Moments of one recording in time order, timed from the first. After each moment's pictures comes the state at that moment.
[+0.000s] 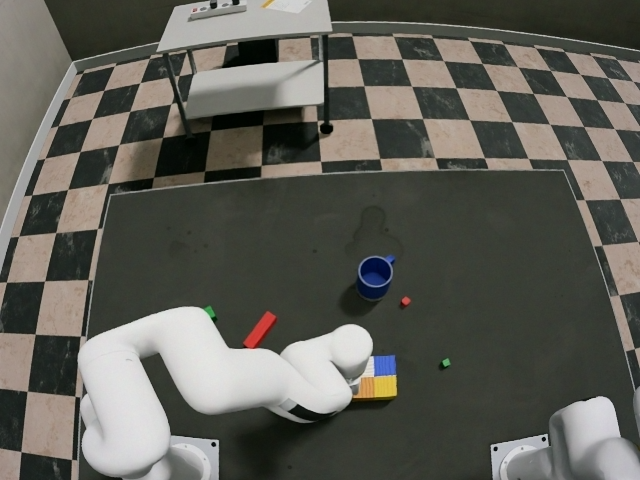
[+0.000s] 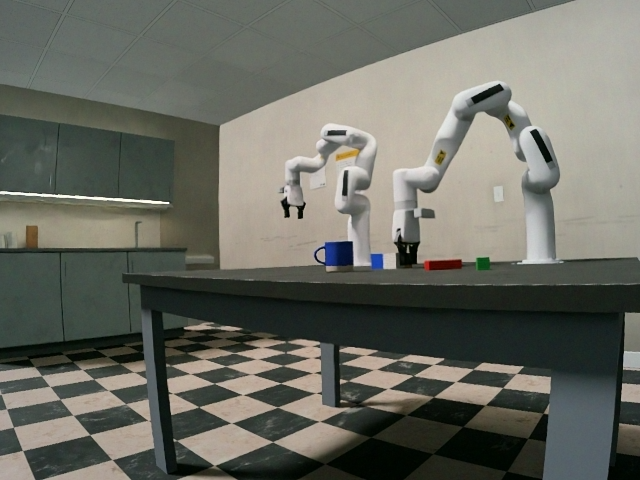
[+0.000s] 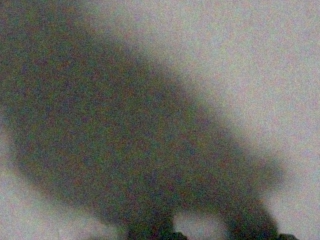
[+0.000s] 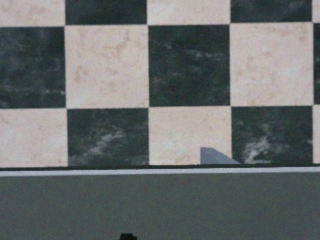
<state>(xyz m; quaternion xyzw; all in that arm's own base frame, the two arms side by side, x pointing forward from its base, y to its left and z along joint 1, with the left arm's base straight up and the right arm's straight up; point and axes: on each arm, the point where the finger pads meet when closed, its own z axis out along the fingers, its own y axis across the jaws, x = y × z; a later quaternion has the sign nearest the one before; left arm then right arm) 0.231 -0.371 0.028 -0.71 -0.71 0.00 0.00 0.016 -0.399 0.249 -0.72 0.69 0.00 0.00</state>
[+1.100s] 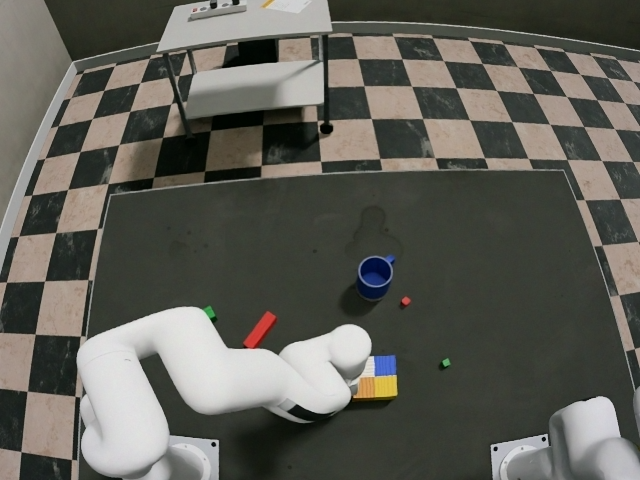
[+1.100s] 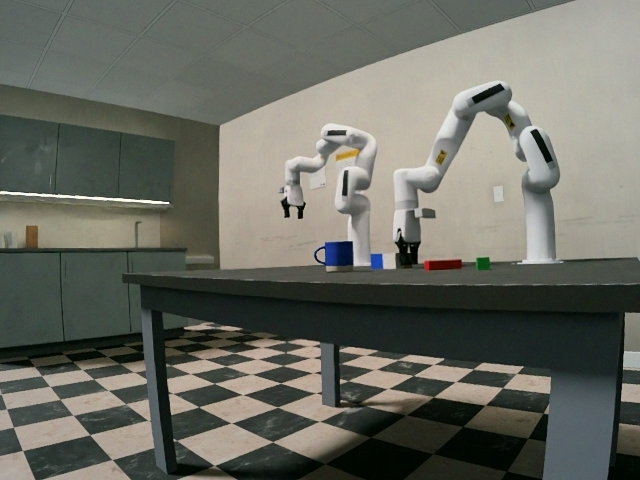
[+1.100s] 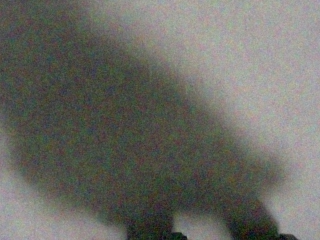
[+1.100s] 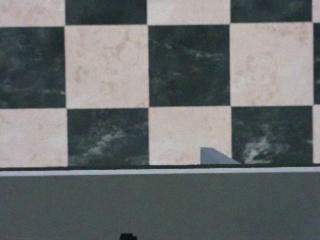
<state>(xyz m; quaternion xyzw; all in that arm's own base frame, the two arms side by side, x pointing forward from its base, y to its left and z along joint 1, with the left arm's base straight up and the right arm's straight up) 0.231 -0.368 0.028 -0.71 -0.71 0.00 0.00 0.016 -0.399 0.249 -0.72 0.69 0.00 0.00</state>
